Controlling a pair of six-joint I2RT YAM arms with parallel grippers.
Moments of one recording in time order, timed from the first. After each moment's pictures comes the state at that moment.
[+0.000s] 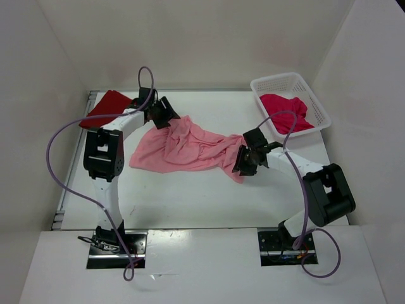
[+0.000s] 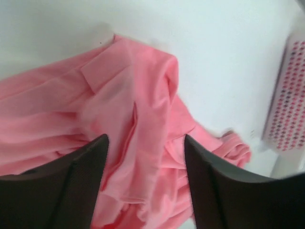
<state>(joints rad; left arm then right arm) -0.16 2.11 1.61 -0.29 0.29 -0.73 0.39 1.49 0.85 -0.46 -0.10 0.70</state>
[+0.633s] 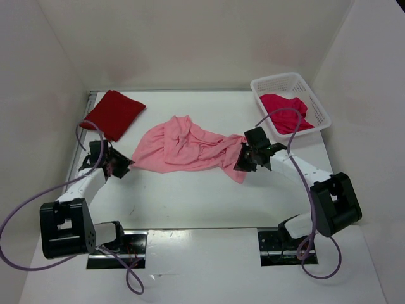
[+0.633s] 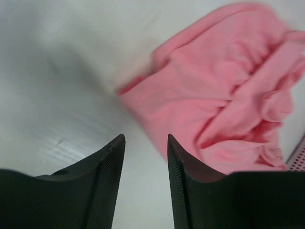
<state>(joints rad) 0.18 1.23 0.64 -0.25 0.14 -0.86 0.41 1.41 0.85 -0.44 -0.09 0.71</state>
